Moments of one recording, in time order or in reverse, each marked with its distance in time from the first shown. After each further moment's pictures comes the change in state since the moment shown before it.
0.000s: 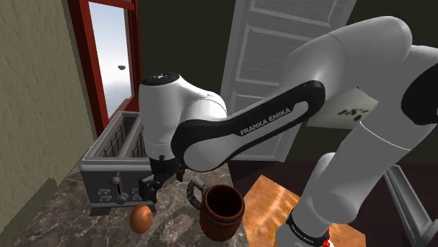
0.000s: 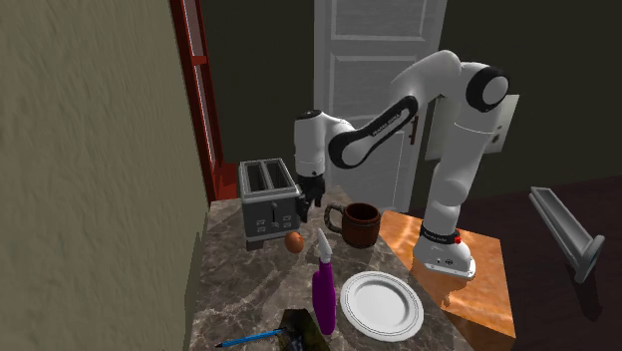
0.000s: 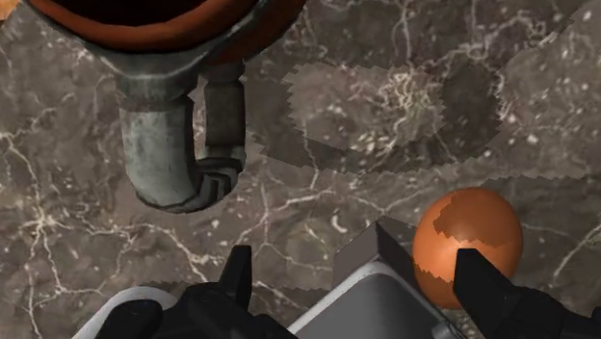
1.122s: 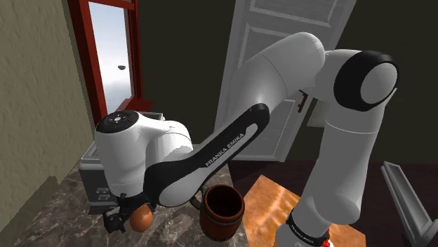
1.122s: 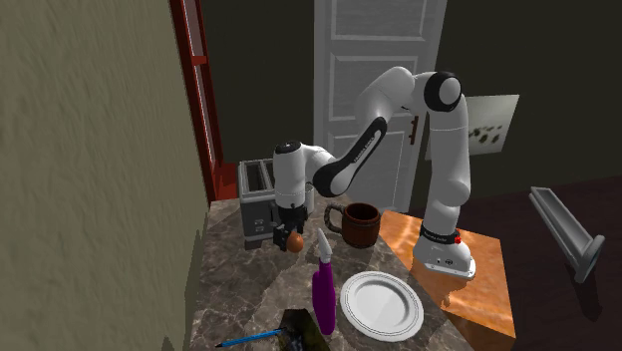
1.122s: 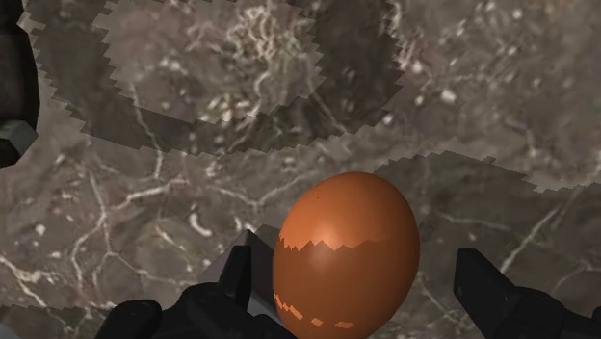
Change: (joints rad) arm 0.066 0.365 0.042 0.163 -0.297 0.119 0.329
